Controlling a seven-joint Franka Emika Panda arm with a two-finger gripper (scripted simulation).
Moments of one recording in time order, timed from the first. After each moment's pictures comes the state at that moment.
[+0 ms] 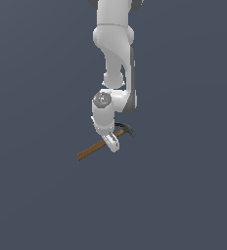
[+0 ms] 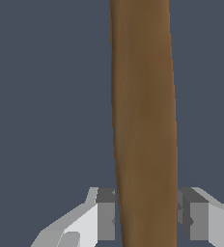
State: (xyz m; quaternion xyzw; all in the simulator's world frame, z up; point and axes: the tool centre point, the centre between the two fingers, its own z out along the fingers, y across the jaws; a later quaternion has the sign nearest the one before) arm -0.055 -0.040 0.019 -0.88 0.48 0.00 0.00
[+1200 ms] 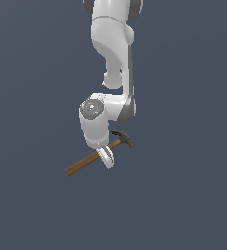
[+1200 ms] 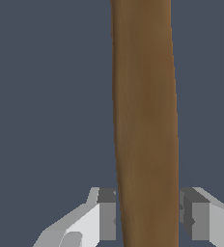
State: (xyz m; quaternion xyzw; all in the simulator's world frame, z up) arm 0.036 -0.062 0.066 -0.88 0.48 0.00 0.00
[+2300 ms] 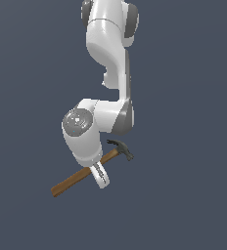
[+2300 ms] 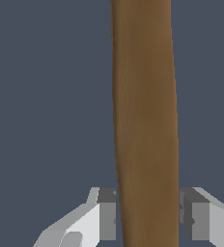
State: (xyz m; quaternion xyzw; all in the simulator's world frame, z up) arm 0.116 -0.080 0.102 -0.88 0.48 0.00 0.00
